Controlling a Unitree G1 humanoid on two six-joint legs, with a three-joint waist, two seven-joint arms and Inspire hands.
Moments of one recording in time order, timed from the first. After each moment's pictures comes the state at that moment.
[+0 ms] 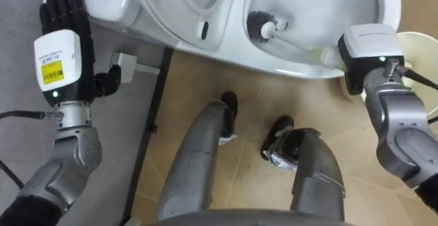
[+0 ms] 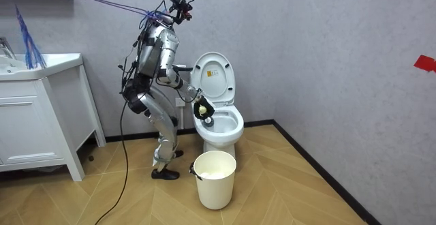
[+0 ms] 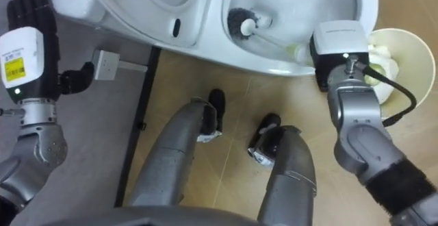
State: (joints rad) left arm 0.12 0.61 -0.34 0.21 0.52 0.01 0.85; right arm -0.04 -0.74 0.52 -0.12 -0.99 0.56 0.20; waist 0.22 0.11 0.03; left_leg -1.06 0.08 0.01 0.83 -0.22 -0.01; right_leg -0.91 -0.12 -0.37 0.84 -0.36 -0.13
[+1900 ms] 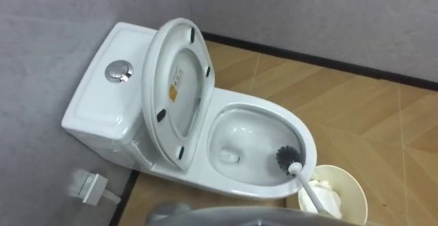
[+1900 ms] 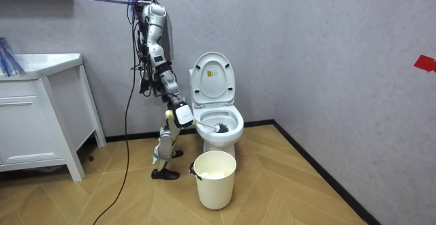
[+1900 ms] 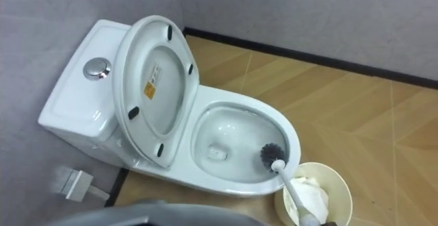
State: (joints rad) left arm 0.47 0.17 0.31 1.05 -0.33 0.01 0.49; right arm 0.34 -0.25 -0.03 0.95 -0.27 0.12 -0.04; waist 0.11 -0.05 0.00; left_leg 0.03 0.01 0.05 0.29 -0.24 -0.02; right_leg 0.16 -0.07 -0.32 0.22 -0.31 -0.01
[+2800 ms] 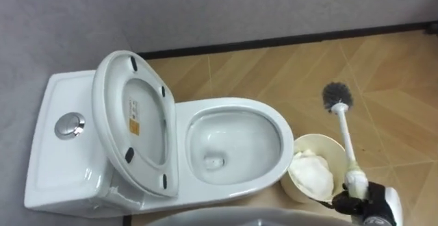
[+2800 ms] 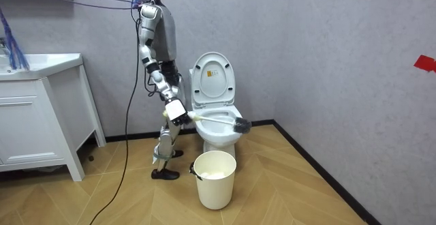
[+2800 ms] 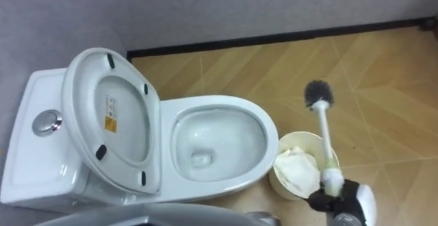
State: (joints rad) left arm 0.26 0.17 0.29 1.12 -0.11 -0.01 0.38; right arm 0.33 -0.17 -0.26 0.81 -0.33 -0.06 -0.38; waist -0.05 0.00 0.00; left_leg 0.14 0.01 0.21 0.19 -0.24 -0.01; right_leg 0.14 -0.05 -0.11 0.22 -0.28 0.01
